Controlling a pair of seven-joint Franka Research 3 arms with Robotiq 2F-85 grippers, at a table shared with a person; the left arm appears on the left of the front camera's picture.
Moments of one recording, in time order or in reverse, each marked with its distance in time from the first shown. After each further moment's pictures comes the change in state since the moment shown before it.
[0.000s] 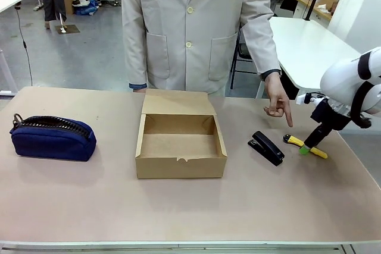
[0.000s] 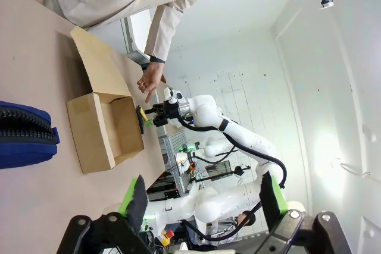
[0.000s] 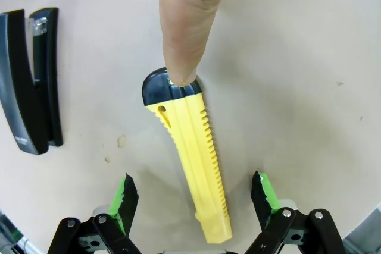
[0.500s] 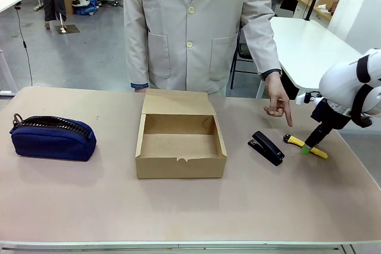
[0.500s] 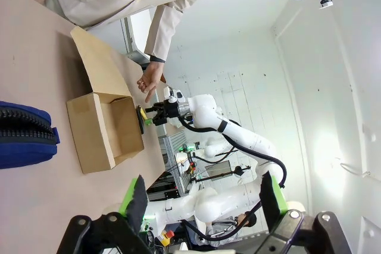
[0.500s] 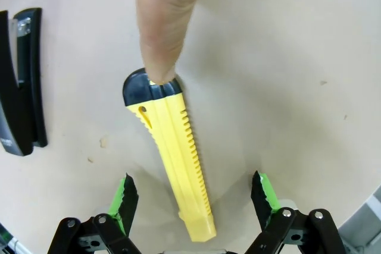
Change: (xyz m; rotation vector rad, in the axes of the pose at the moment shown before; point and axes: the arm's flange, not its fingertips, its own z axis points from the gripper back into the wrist) left arm 0.000 0.000 0.000 0.000 0.000 0.000; right arm 0.003 -0.003 0.001 -0.061 0.019 0.011
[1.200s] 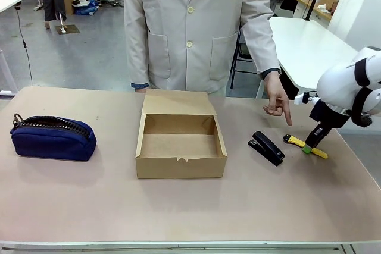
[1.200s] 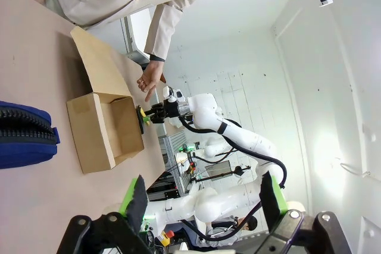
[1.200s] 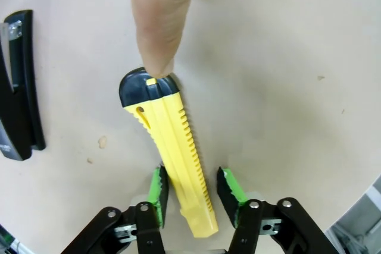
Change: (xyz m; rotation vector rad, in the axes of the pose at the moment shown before) left arm 0.000 0.000 0.000 0.000 0.000 0.000; right arm 0.005 0.005 0.002 -0.025 0.035 -0.019
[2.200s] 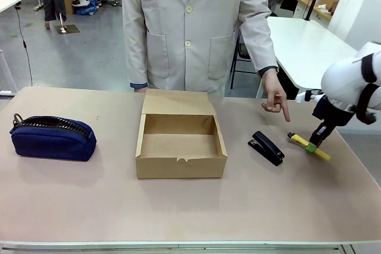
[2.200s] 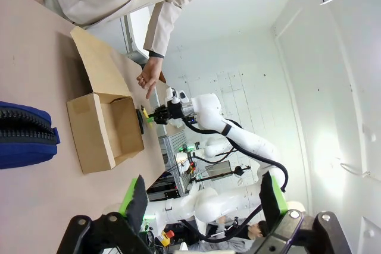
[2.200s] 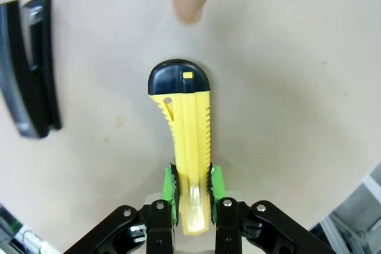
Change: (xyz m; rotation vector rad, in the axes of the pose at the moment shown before) left arm 0.000 0.000 0.000 0.000 0.000 0.000; right arm -0.009 0.009 0.024 0.015 0.023 0.004
